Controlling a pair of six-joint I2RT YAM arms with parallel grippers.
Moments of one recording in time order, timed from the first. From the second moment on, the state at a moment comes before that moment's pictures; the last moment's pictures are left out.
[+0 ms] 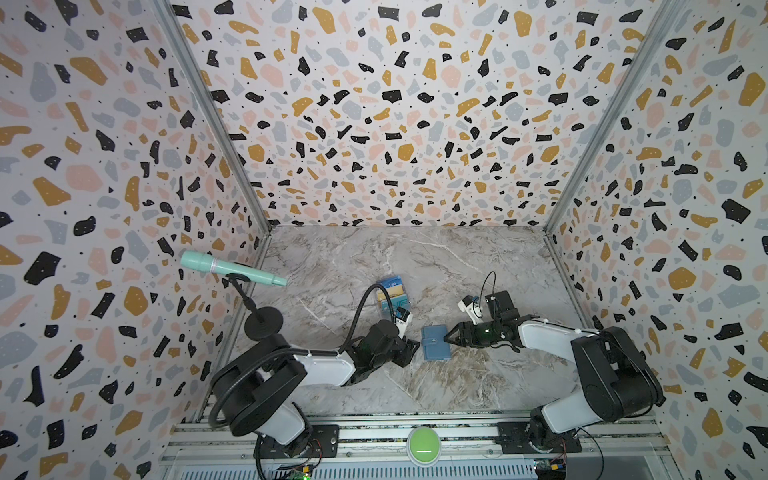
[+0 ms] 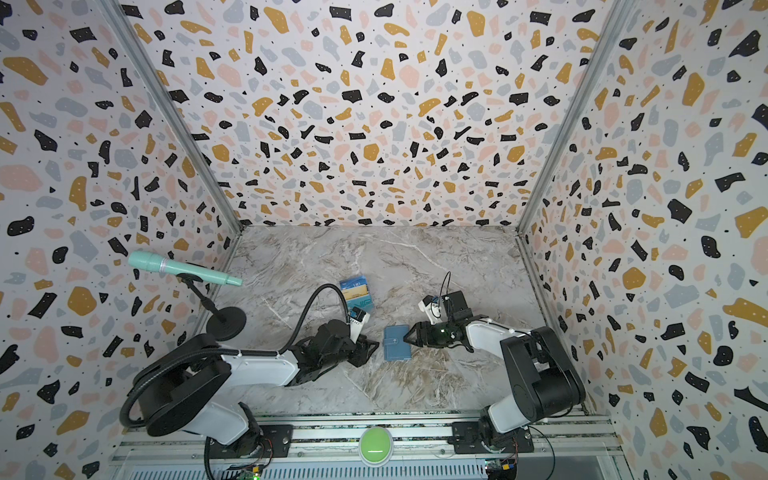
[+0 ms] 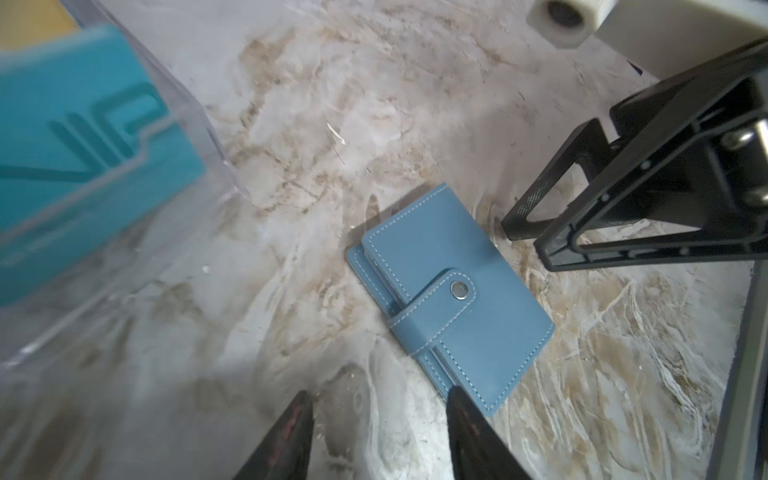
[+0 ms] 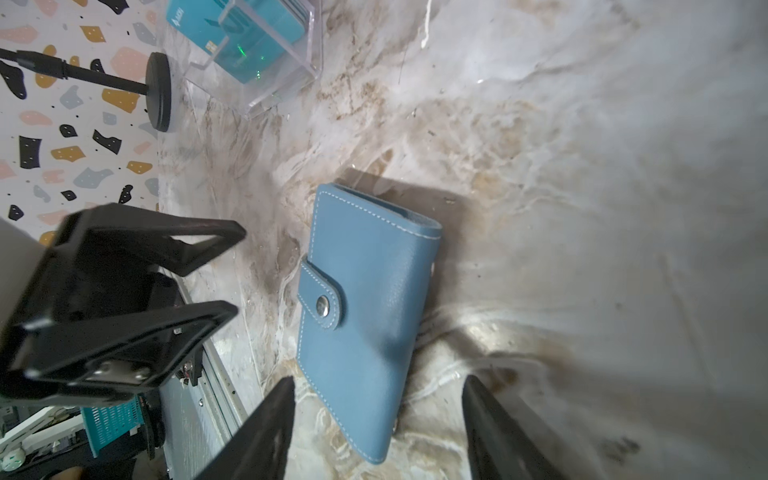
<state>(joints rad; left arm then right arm) -0.87 1.57 0.50 0.42 0.06 -0.36 0.33 1.51 0.60 -0.14 -0.73 0.32</state>
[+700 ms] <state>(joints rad) -0.89 1.73 0.53 0.59 0.11 -0.38 0.34 1.63 0.58 0.03 -0.87 0.39</state>
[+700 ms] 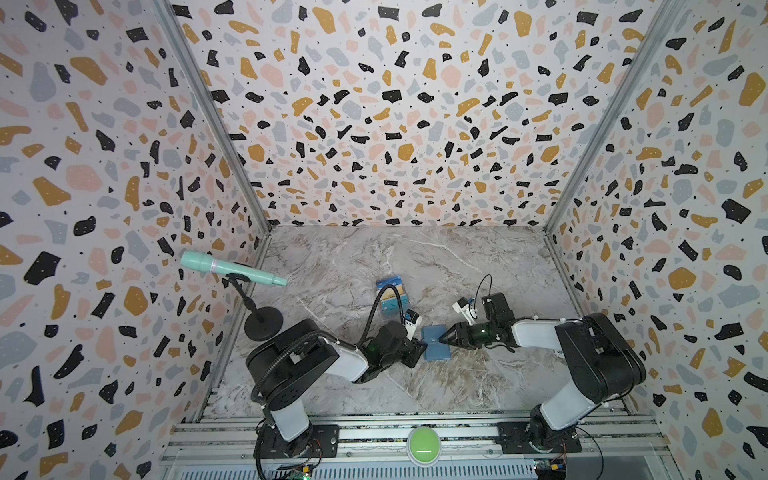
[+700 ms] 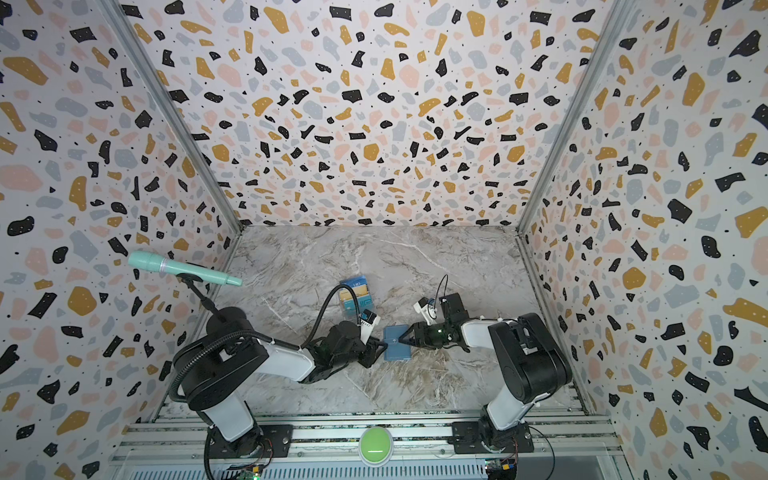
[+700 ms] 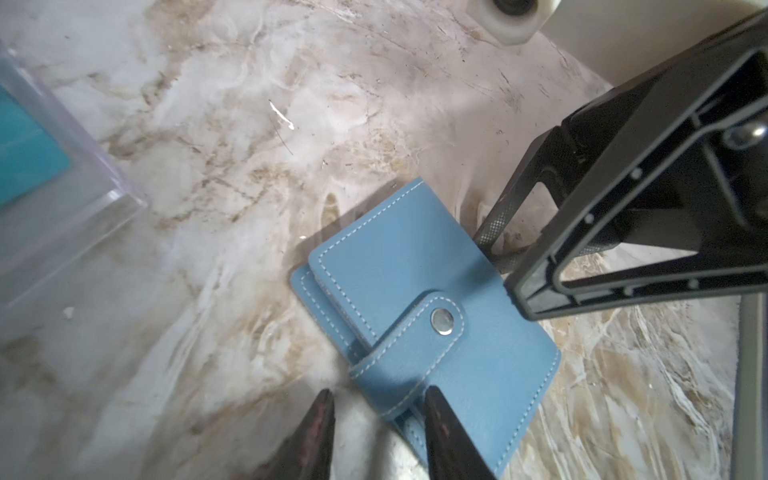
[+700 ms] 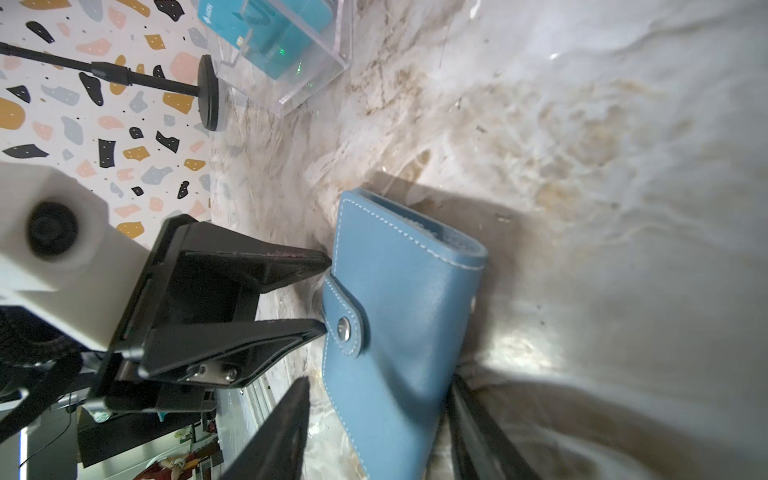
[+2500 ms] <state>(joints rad) -0.90 1.46 0.66 0.35 -0.03 -0.34 0.29 1.32 0.54 0.10 -0.93 0.42</state>
